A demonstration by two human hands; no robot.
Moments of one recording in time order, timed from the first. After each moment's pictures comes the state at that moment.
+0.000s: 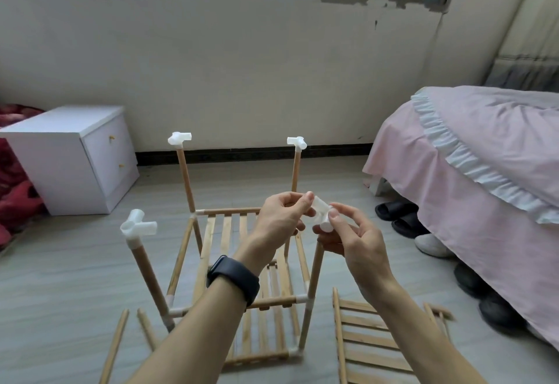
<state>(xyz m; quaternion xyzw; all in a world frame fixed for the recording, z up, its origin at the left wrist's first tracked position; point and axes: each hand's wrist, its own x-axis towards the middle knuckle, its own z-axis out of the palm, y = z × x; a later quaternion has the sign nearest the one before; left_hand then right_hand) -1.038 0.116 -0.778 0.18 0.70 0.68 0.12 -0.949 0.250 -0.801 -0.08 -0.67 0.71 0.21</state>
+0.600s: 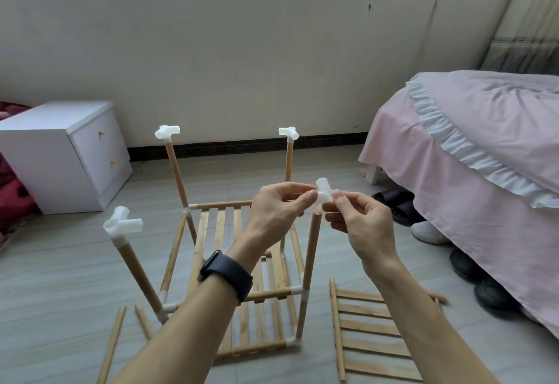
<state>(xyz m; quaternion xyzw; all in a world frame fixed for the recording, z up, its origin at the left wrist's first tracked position) -1.036 0.120 -0.778 0.26 0.73 0.63 0.06 -0.960 0.272 -0.795 -0.12 -0.68 0.67 0.28</state>
